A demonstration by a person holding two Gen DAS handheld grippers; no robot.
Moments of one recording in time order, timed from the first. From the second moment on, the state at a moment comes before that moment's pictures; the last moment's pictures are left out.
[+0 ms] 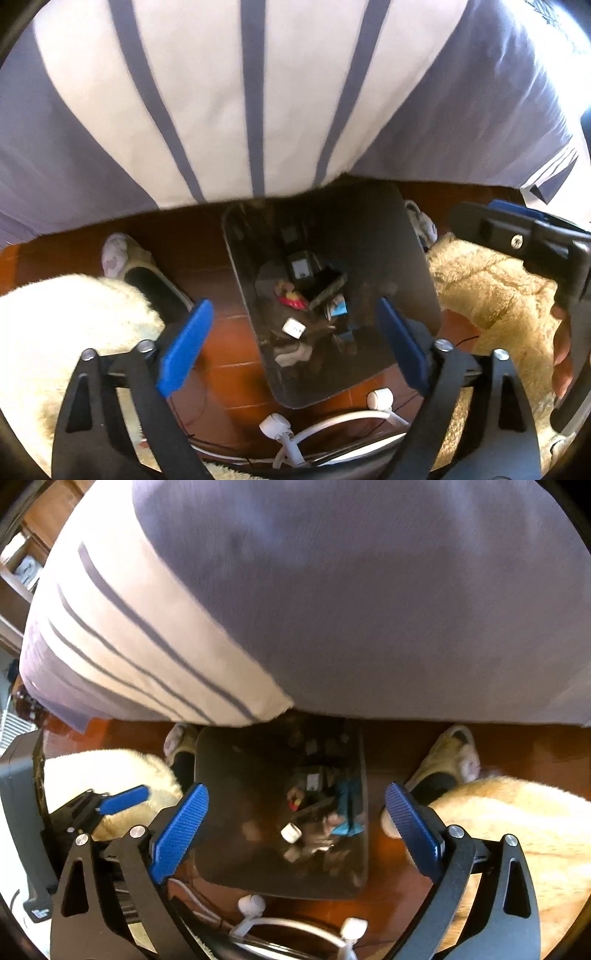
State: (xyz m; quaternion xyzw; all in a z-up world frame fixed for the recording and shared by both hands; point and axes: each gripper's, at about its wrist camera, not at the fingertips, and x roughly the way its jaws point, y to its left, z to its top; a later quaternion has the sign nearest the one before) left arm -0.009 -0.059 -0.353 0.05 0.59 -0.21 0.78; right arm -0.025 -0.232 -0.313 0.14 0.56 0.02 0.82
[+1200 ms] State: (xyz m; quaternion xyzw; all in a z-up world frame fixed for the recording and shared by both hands) left arm 0.217 -0.042 -0.136 0.06 0.37 -0.12 0.92; right arm 0.177 -0.276 -0.132 0.05 0.38 -0.05 0.92
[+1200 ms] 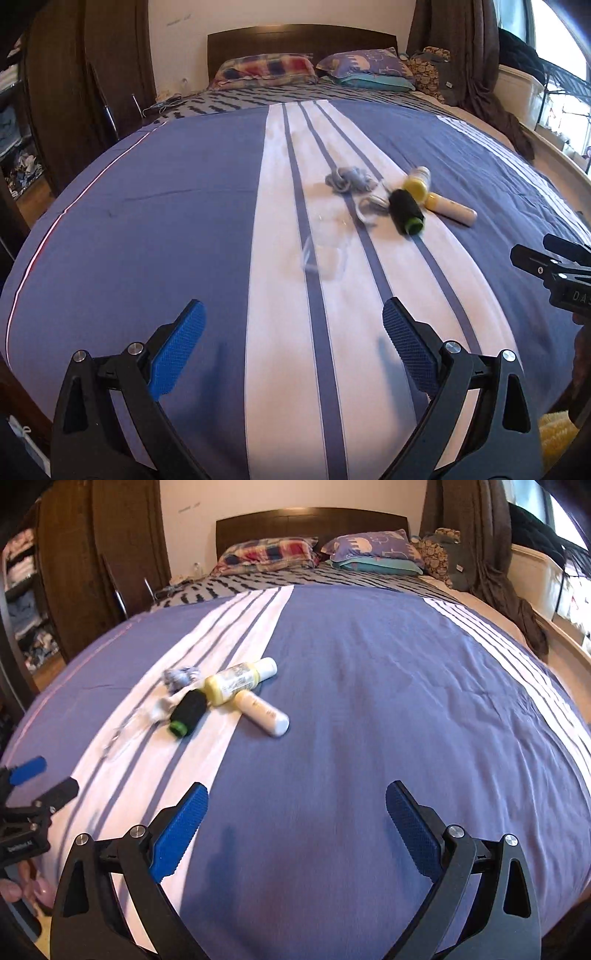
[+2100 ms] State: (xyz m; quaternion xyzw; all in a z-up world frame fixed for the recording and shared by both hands) left arm 0.289 -0.072 -0.156 0.05 0.42 -0.17 0.89; right arm 0.270 -0.263 -0.149 0.02 0.43 0.00 0.90
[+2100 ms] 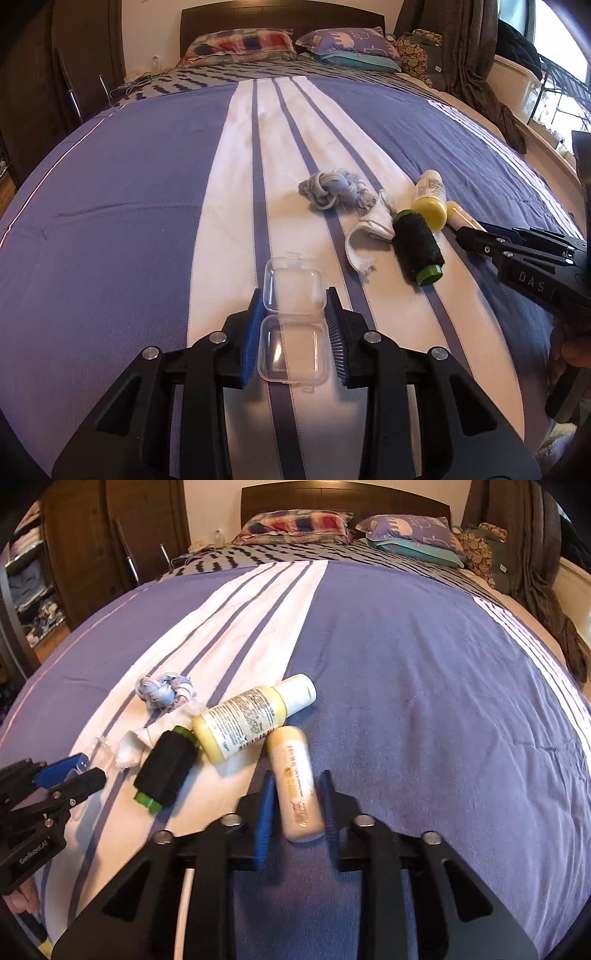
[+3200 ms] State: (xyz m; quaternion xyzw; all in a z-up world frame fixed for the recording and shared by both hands) left arm 0.045 -0.076 -0.112 0.04 0.36 -0.24 0.90; right arm -0.008 -0.246 -0.097 0.03 0.35 -0.03 0.94
